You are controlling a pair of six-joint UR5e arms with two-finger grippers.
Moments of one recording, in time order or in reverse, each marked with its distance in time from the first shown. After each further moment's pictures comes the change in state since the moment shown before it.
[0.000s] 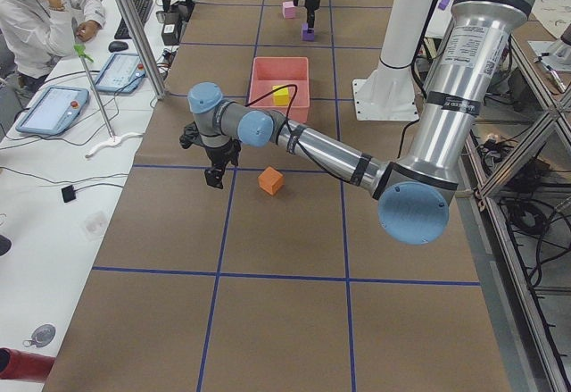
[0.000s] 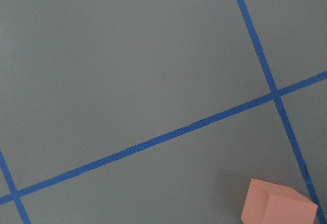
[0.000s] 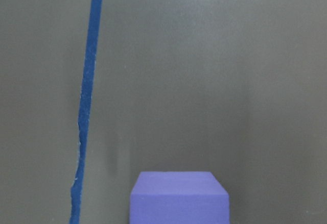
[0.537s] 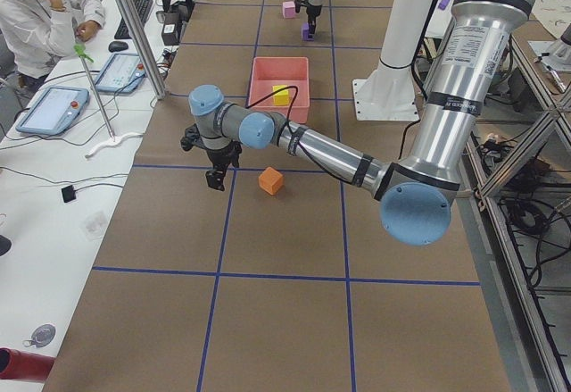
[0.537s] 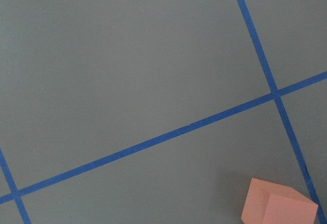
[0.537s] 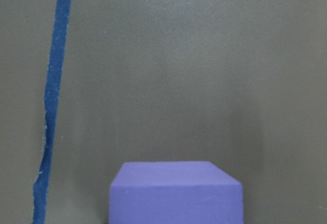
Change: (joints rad) left arm 0.001 0.009 0.001 -0.001 0.000 -0.002; right arm -0.045 0.025 -0.026 -0.002 -0.060 0.016
